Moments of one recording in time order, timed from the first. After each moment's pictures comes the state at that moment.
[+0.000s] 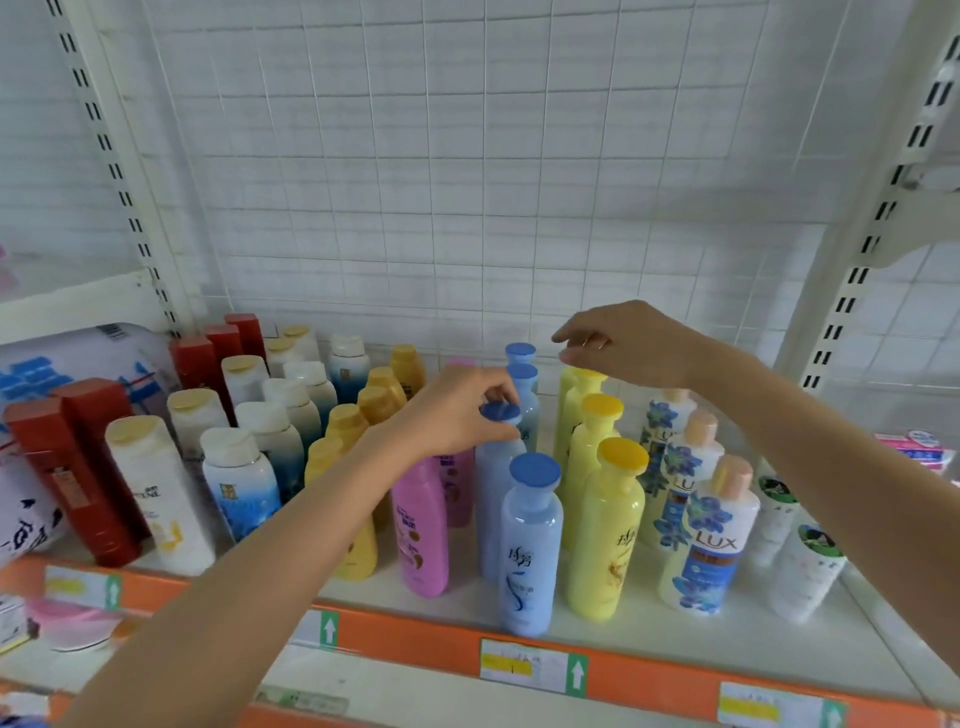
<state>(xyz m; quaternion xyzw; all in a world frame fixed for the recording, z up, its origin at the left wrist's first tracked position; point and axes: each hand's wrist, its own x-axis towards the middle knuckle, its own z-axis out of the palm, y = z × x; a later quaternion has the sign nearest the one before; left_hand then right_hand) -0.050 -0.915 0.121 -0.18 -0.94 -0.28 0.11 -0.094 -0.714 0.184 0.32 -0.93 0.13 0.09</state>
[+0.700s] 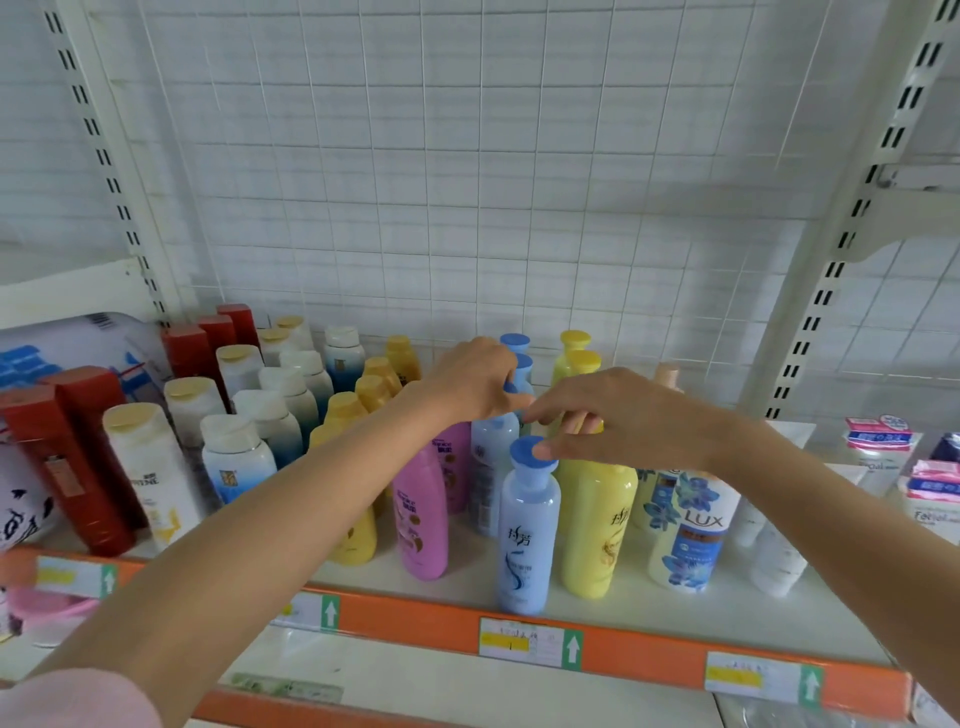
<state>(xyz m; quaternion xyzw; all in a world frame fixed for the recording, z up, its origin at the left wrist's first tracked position) -0.075 -0.900 0.131 -0.17 -0.98 -0.06 0.11 -0.013 -0.723 0.159 0.38 -0.91 0.15 -0.01</state>
